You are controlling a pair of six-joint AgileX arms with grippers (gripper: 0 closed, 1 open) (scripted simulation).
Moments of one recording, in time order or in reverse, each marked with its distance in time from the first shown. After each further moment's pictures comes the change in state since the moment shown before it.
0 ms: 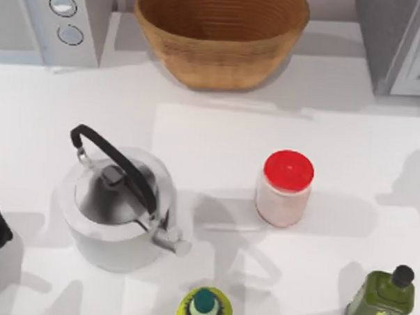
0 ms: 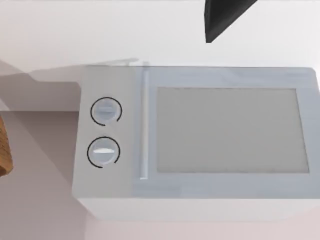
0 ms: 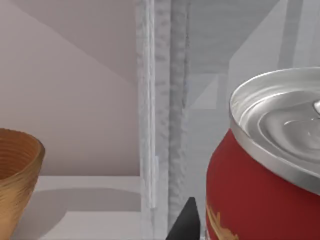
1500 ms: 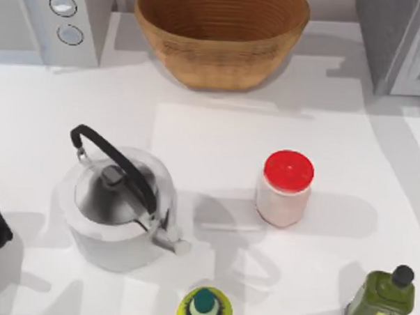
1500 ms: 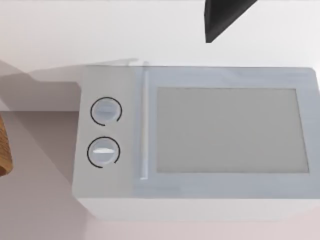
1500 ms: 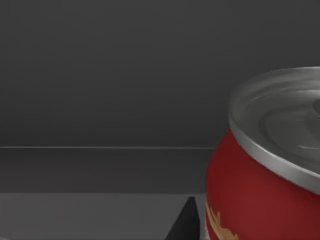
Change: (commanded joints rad) left arm 0.000 0.000 0.000 0.000 0.000 0.000; right arm 0.102 0.946 1.276 -0.302 0.114 0.012
